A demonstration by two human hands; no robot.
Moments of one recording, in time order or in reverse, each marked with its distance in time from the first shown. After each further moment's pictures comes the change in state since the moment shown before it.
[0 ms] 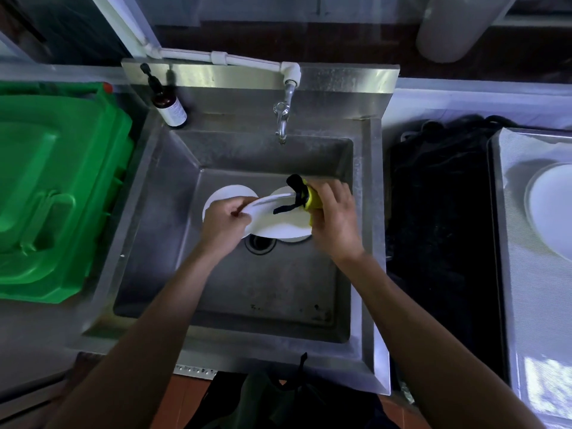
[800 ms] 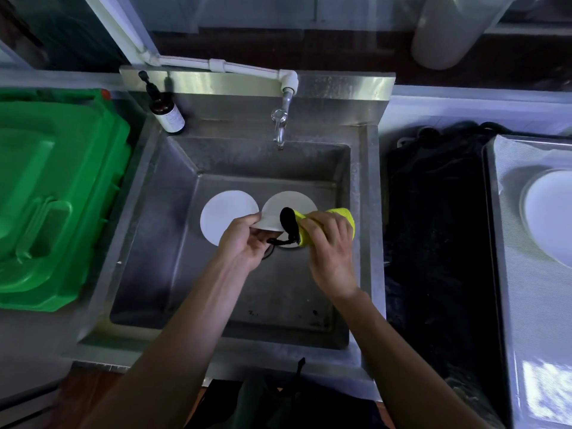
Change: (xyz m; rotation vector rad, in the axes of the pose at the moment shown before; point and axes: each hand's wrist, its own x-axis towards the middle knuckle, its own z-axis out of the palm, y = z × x) left_hand -0.003 0.029 0.038 -1.124 0.074 -0.727; right_hand -0.049 0.007 0.023 -0.059 0.174 -0.144
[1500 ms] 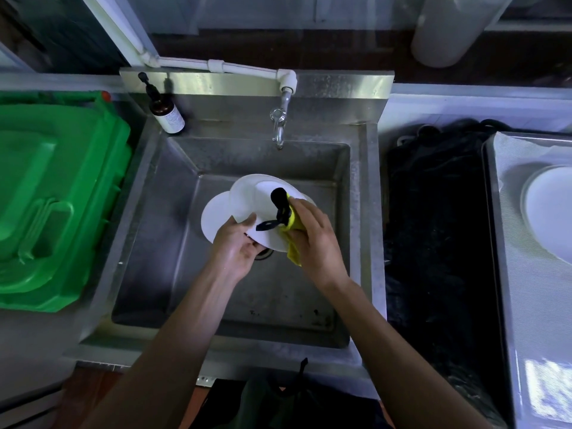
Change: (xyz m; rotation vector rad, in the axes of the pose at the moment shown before) left_hand -0.002 -0.002 -0.022 0.150 -0.151 0.159; right_hand 0.025 -0.028 -0.010 0.415 -0.294 0.350
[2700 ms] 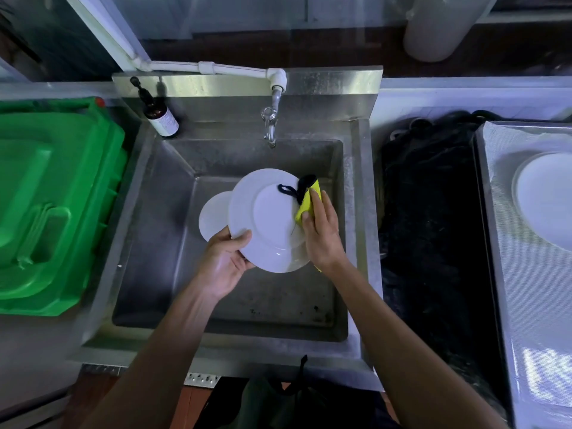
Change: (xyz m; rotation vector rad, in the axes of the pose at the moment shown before) left_hand -0.024 -0.007 -0.029 0.067 -0.242 0.014; right_hand 0.007 0.032 0.000 0.092 -0.030 0.357
